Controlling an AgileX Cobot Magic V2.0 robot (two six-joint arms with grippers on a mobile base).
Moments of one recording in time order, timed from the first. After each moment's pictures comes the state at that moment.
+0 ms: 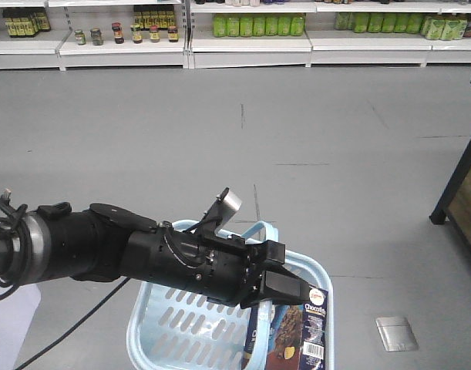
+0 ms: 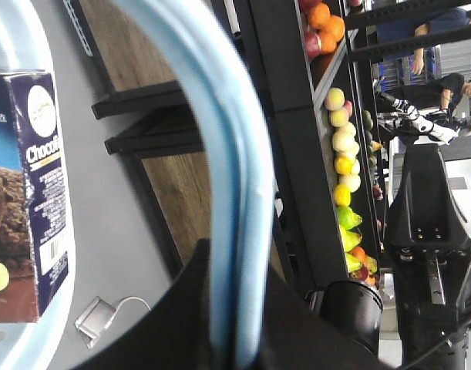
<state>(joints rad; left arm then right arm) -0.58 1.82 -1.01 -1.68 0.88 0.84 0.01 -0.01 0.03 -0.07 0.07 0.09</state>
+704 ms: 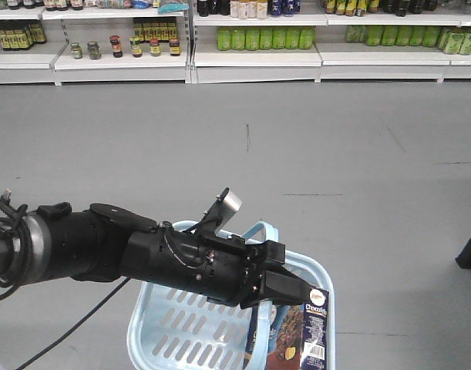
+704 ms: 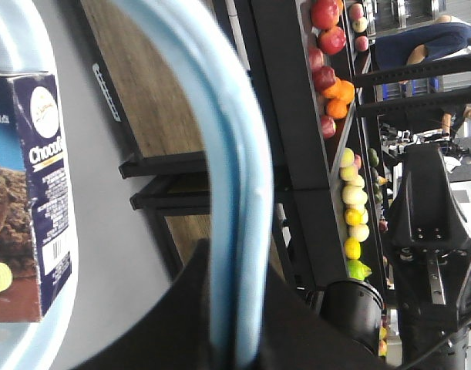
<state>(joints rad) -0.58 1.82 -1.01 -1.68 0.88 0.84 0.01 -0.01 0.03 -0.07 0.07 0.09</state>
